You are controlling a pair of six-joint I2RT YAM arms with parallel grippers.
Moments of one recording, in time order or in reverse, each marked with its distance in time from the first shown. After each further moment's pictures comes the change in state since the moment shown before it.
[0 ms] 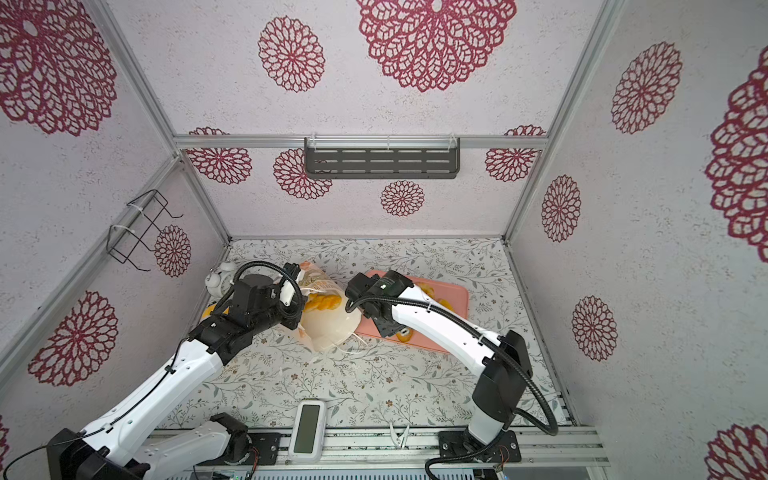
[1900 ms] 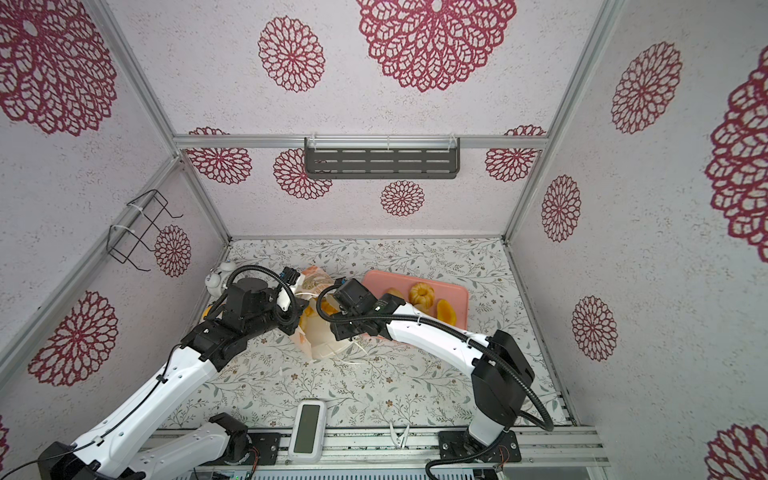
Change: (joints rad) left arm 0.000 -0.053 -0.014 -0.022 0.081 0.030; right arm 0.040 0.028 -0.253 0.747 -0.463 0.115
